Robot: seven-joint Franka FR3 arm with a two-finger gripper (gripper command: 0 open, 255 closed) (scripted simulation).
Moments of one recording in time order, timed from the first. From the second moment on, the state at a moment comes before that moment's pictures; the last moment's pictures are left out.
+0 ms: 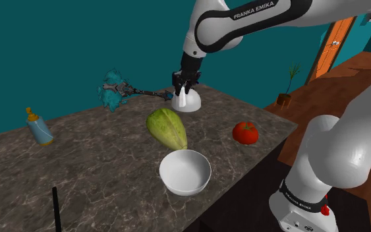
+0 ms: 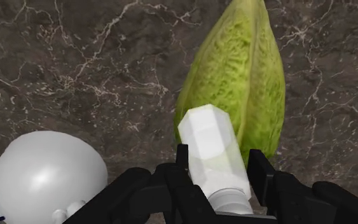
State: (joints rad) arm 0.16 -0.33 -0.11 -2.27 0.04 2.21 0.20
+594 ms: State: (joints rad) arm 0.23 -0.20 0.04 -2.15 0.02 2.22 0.43
